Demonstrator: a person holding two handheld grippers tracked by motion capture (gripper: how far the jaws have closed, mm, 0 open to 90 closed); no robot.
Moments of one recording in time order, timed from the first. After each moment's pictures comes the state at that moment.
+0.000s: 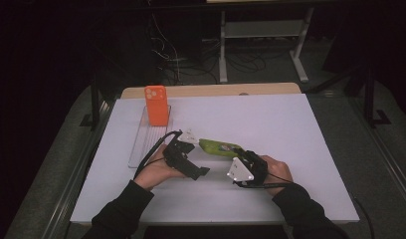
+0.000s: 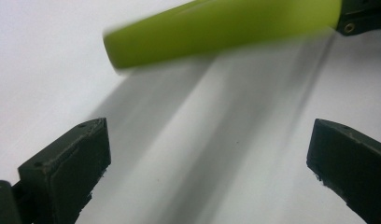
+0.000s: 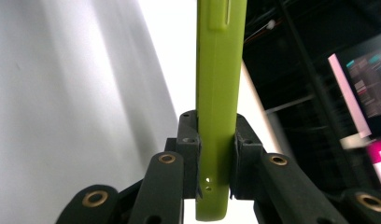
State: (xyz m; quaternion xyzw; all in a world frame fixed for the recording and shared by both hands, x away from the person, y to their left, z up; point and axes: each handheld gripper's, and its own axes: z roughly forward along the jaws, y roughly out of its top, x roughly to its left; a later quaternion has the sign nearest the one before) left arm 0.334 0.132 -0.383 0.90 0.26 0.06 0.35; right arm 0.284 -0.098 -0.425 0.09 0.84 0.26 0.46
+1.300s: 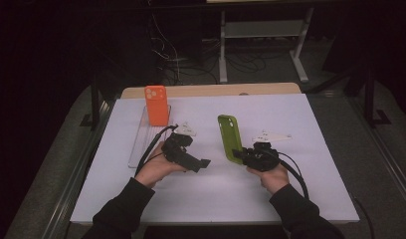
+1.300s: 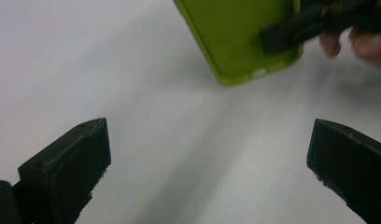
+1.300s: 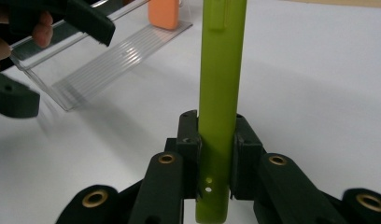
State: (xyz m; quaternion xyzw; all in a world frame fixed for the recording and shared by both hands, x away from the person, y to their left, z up) left arm 0.345 0.136 -0.370 0.87 0.30 0.06 0.38; right arm 0.320 -0.137 -0.414 0.41 0.76 0.49 0.10
